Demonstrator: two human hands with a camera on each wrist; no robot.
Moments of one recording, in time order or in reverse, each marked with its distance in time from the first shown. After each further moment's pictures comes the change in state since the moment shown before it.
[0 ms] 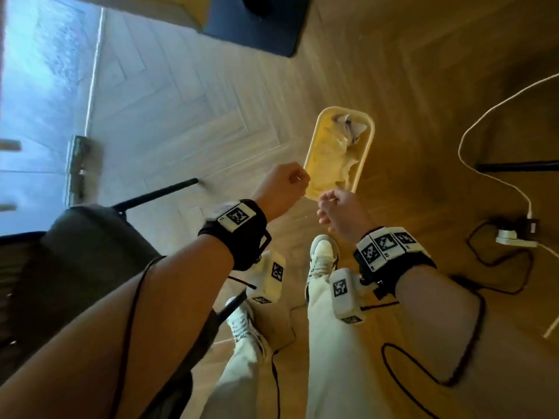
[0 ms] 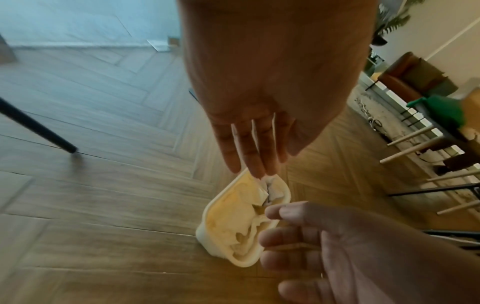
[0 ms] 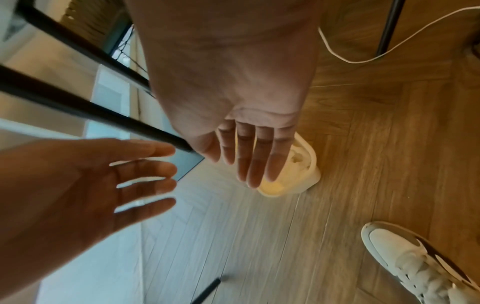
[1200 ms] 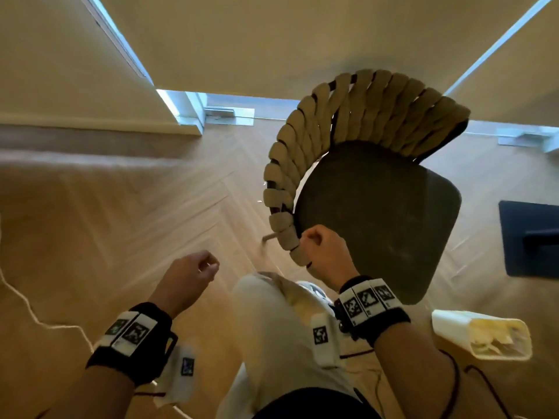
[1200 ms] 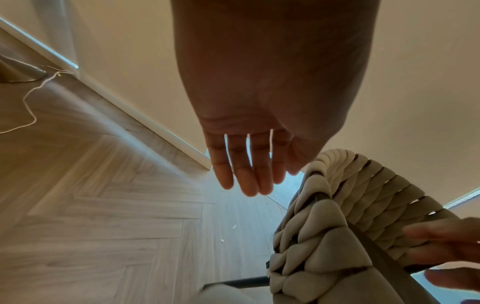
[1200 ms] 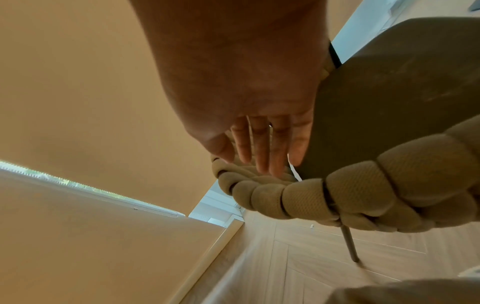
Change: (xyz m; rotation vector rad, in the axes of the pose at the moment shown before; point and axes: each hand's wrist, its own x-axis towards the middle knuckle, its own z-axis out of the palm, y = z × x) left_hand -0.804 -0.547 0.037 -0.719 0.838 -0.621; right_hand -0.521 0.075 0.591 -1.129 -0.542 -0.617
